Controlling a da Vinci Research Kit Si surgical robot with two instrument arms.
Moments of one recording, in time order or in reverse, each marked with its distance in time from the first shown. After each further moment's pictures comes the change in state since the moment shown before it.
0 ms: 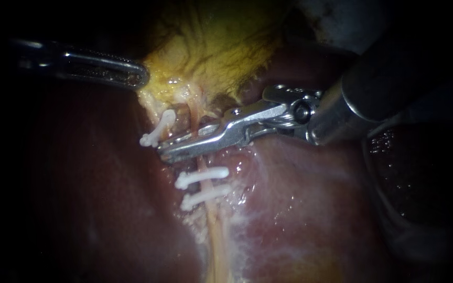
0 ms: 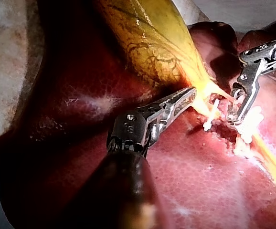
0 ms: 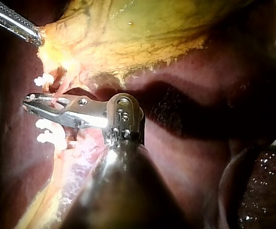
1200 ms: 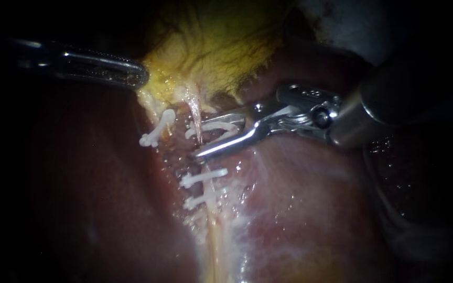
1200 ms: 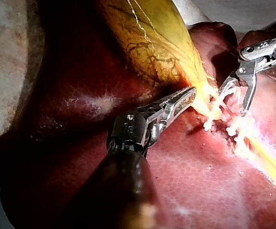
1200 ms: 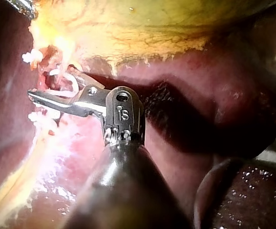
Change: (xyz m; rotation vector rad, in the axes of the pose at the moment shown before) right arm -0.001 0.002 -0.002 -0.043 -0.048 -0.175; left arm 0.000 0.000 0.000 0.000 0.000 0.000
